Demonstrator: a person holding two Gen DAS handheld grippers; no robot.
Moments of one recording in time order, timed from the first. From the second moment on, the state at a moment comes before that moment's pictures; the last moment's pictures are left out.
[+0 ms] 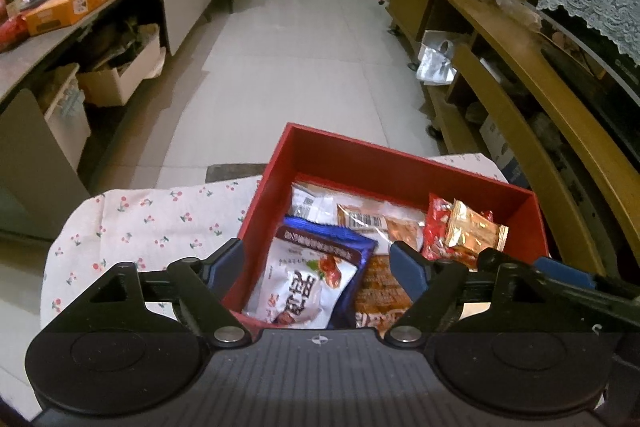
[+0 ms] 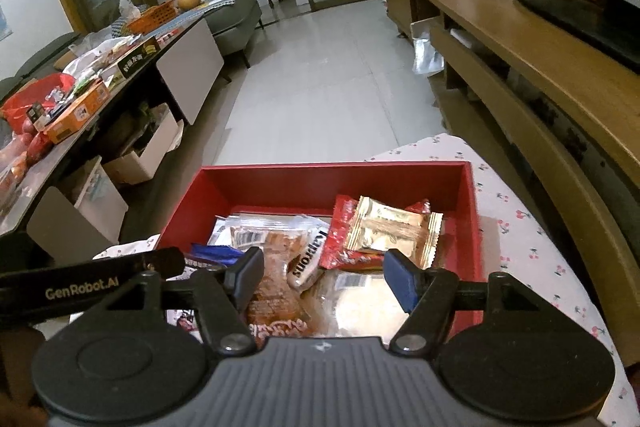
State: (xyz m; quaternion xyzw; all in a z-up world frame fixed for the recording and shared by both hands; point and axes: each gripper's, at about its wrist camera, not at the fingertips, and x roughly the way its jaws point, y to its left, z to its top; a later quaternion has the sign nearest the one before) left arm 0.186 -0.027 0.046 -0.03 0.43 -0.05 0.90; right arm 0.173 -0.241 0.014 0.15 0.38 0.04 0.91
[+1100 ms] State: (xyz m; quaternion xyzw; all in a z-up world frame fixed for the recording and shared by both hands) left arm 0.096 -0.033 -0.033 0.02 0.55 -0.09 0.83; right arm 0.078 -0.279 -0.036 0.13 0.50 0.03 0.86
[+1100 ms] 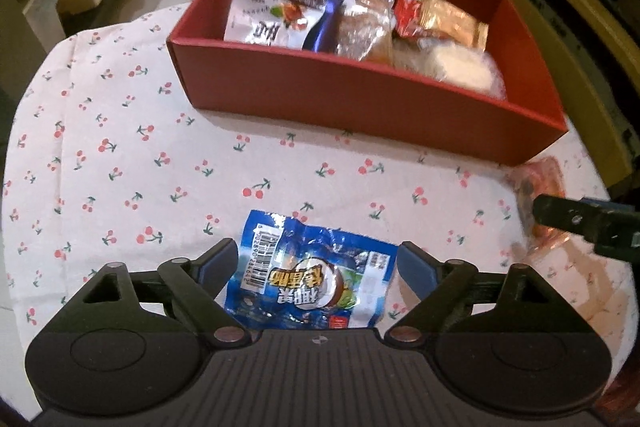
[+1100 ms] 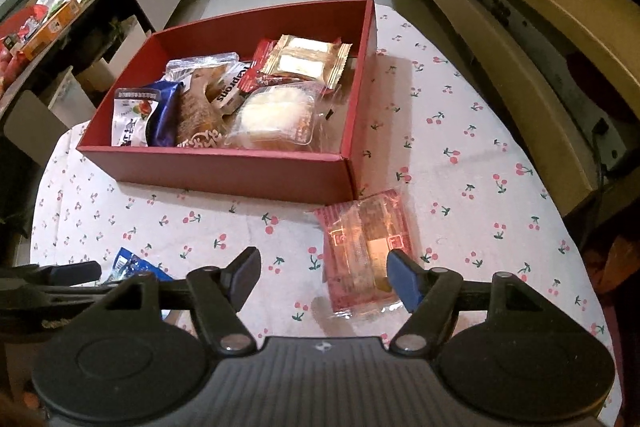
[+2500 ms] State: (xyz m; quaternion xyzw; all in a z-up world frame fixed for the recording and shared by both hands) left arm 0.079 -0.083 -0.058 0.12 0.55 -0.15 0.81; right arm 0.089 -0.293 -0.053 0.14 0.52 0.01 0.84
